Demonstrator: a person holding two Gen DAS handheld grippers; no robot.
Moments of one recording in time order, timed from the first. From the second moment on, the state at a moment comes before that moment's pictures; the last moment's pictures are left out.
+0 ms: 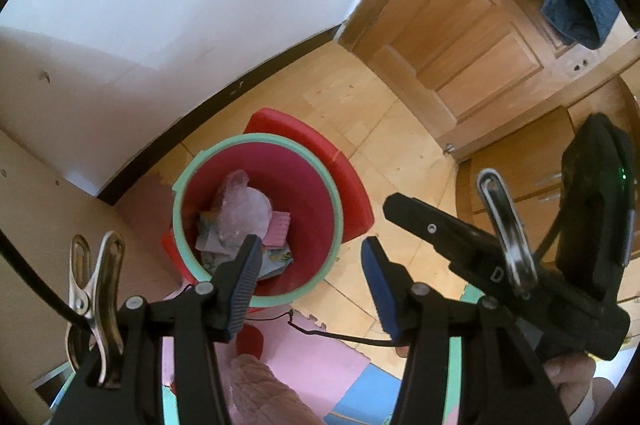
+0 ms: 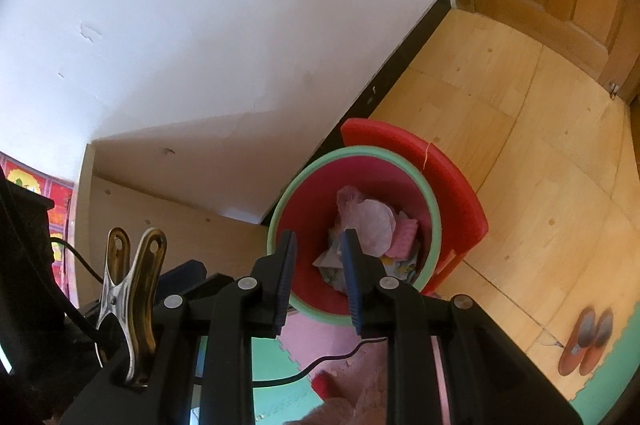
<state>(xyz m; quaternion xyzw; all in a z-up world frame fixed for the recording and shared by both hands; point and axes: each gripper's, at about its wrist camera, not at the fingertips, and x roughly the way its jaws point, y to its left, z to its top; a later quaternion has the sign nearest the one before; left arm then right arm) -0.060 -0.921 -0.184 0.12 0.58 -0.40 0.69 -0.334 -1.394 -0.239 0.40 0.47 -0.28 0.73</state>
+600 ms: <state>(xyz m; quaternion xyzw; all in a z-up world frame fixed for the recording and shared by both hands) -0.090 -0.878 -0.119 0.10 0.55 -0.44 0.70 -0.342 -1.356 -0.177 0.38 0.44 -0.30 0.75</state>
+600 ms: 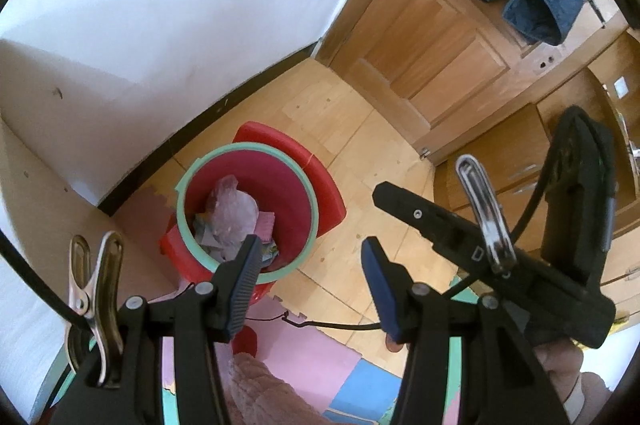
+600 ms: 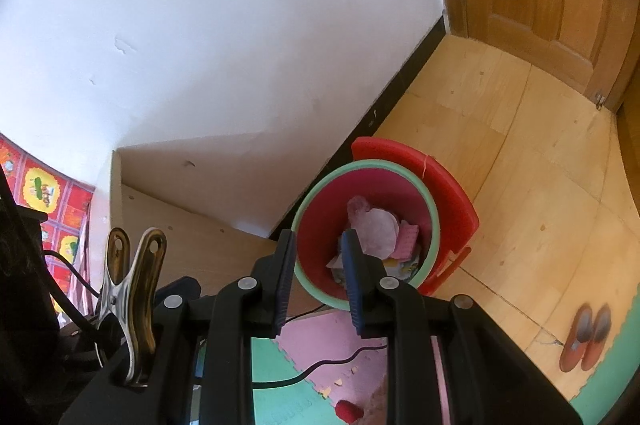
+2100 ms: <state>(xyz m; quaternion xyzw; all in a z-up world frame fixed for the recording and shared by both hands) -0.111 -0.635 -0.014 0.02 0.51 -0.32 0.79 -0.299 -1.154 -0.060 0.29 0.42 -0.18 0.84</state>
